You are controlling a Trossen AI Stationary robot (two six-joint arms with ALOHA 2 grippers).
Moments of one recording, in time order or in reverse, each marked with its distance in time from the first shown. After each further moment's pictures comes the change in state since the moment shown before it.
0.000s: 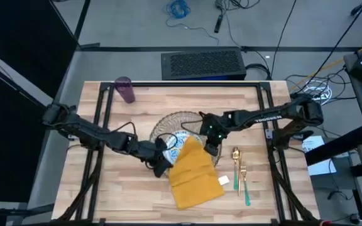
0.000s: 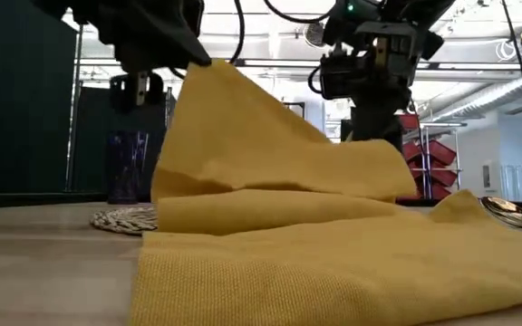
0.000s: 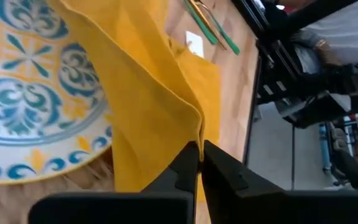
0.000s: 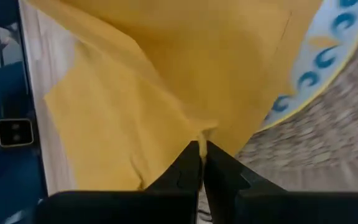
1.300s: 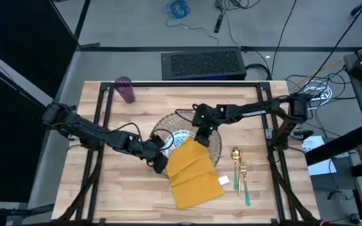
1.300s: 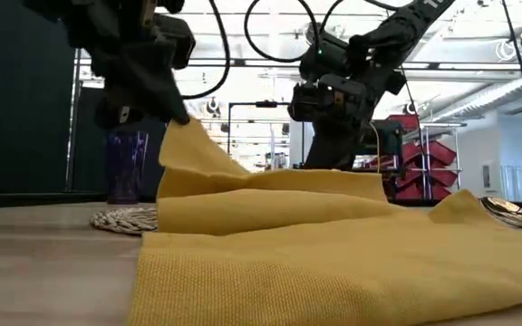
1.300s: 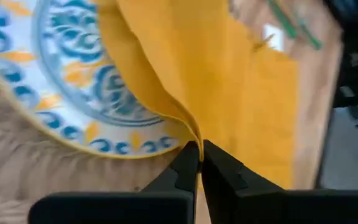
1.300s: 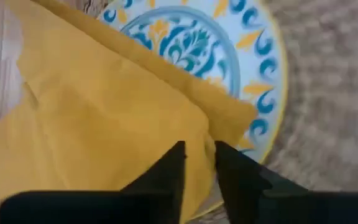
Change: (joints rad) left arm 0.046 0.000 0.001 -0.253 -0.116 0.033; right arm -0.186 0.176 0.040 0.205 -0.028 -0.271
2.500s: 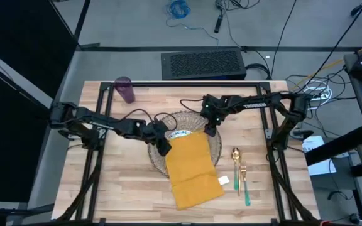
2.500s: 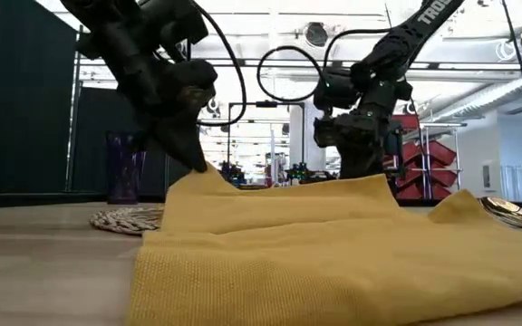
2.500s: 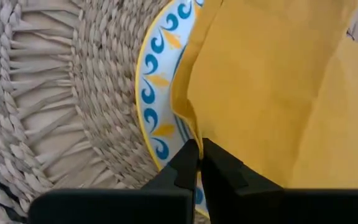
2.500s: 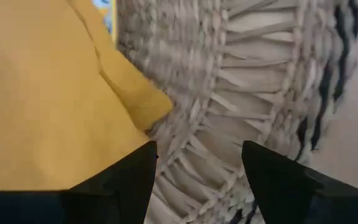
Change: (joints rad) left arm 0.263 0.088 0.000 -0.010 0.034 0.291; right arm -0.159 0.000 -0.015 -0.220 0.043 -0.076
